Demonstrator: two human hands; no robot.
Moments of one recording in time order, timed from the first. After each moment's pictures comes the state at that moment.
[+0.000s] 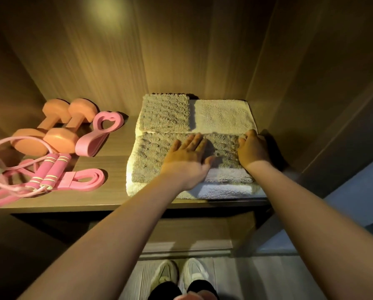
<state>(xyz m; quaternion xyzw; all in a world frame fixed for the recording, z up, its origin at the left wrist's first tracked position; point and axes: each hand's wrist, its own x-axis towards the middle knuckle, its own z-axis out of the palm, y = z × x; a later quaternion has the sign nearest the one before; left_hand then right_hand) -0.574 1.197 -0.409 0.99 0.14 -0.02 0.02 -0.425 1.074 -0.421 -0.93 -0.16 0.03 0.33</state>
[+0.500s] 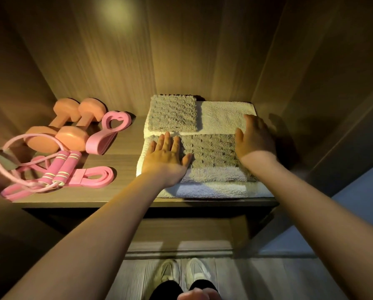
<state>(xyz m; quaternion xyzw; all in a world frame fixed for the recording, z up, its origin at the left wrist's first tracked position) -0.608 1.242 -0.412 0.97 0.25 -0.05 0.02 -0.462 1.079 -0.378 -0.94 -0.26 -0.06 0.21</state>
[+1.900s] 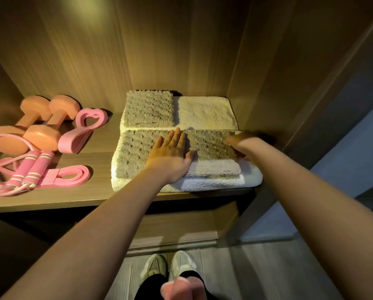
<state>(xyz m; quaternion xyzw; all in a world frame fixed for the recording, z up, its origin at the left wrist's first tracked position) -0.576 1.197 -0.416 0.99 0.16 -0.03 0.03 -0.435 1.052 -0.366 -0.94 -0.11 0.24 0.23</state>
